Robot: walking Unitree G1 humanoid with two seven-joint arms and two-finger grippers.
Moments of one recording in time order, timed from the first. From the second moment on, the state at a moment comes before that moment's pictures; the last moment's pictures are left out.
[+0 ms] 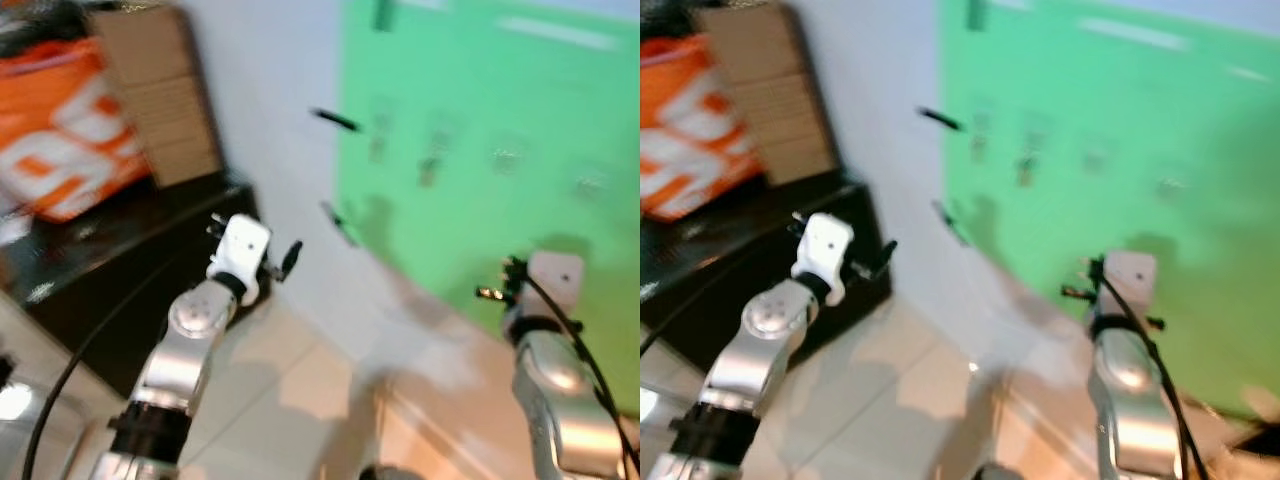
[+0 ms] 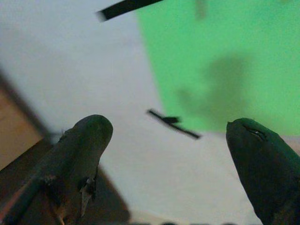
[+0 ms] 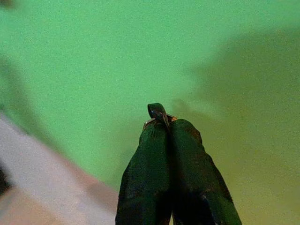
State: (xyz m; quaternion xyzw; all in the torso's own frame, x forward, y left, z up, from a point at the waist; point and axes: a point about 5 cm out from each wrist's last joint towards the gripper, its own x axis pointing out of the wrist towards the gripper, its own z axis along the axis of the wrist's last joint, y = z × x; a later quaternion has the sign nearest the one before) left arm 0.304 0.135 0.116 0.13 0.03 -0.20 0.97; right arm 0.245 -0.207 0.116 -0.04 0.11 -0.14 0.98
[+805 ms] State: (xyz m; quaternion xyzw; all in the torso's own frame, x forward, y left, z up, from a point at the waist) left arm 0.293 0.151 0.111 0.12 0.04 -0.20 0.97; right arm 0.266 -0.166 0.141 -0.04 0.05 0.03 1.00
